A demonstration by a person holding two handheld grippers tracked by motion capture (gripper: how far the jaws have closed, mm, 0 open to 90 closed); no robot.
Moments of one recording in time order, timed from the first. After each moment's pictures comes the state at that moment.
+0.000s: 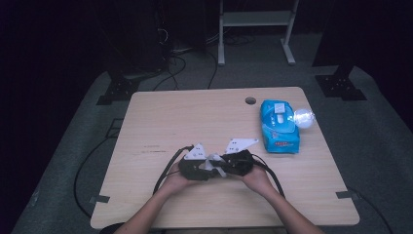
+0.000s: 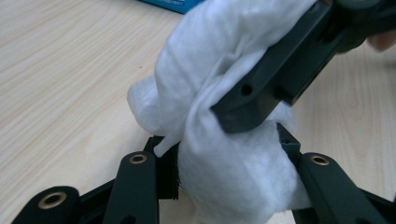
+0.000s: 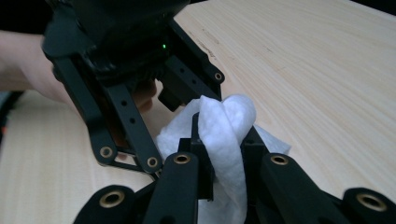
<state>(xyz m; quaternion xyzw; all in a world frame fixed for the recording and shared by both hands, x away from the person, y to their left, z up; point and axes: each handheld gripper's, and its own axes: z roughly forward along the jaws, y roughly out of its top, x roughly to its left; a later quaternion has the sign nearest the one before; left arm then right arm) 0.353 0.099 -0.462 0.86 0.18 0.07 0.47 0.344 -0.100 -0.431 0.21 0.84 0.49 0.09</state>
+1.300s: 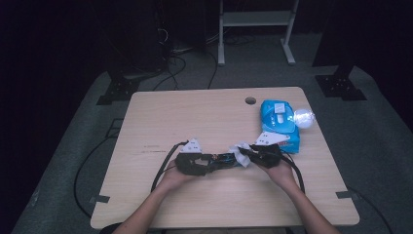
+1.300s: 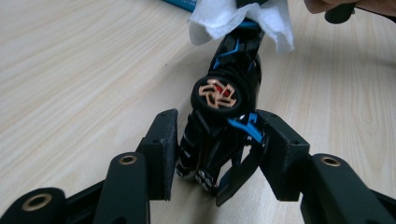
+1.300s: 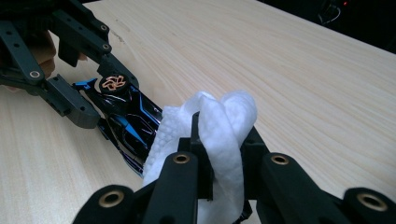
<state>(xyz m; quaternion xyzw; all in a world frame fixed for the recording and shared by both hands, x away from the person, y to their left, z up) 0.368 0.110 -0.463 0.85 0.22 0.04 0.48 0.360 -0.180 -0.438 0.28 0.81 0.48 0.18</state>
